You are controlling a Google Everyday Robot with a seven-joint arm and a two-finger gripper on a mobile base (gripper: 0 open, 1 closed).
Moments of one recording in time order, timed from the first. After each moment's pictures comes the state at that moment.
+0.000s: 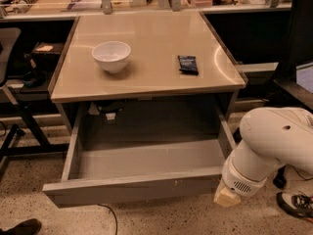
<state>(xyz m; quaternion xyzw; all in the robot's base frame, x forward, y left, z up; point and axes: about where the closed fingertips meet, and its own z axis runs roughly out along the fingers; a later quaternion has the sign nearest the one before) 0.354 -0.177 0.669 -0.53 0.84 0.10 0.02</state>
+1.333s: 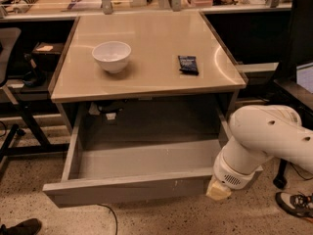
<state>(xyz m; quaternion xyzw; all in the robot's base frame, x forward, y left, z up) 0.378 -0.162 0.653 -0.54 0.83 0.11 0.03</state>
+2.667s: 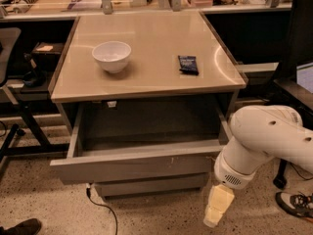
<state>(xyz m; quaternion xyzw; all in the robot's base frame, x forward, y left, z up) 0.378 -0.162 0.653 -0.54 0.83 0.11 0.03</state>
